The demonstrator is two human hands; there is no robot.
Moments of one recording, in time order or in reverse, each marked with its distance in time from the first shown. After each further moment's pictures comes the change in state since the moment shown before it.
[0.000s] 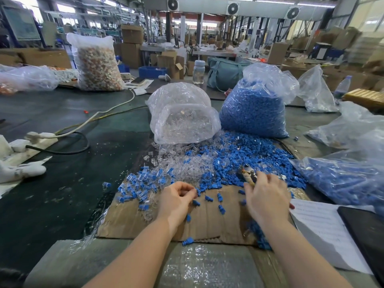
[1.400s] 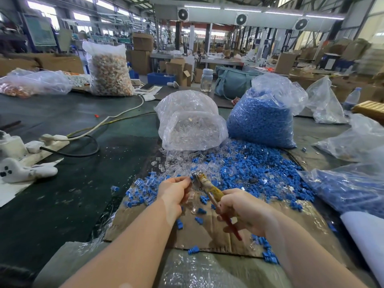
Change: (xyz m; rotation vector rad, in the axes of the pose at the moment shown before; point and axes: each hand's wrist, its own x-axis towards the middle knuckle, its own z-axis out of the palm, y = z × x) left_hand 0.033 0.028 -0.014 -0.533 0.119 -0.395; right_hand -0.006 -0.054 -0.043 0.926 -1.019 0.120
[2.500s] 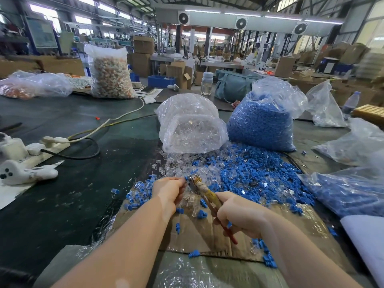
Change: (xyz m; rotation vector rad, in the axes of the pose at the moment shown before) left_hand -0.003 0.019 -0.009 0.063 0.043 -0.024; right_hand -0.001 -0.009 0.009 -0.243 -0.071 -0.025
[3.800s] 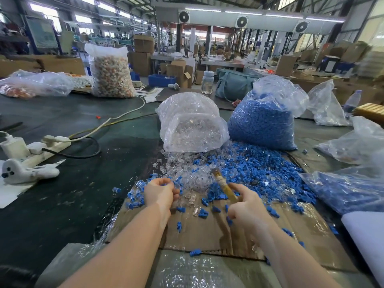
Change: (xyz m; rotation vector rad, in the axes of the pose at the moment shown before) left_hand 0.009 -0.016 -0.014 0.009 0.190 0.148; right_hand 0.013 0.033 0.000 0.137 0.486 -0.114
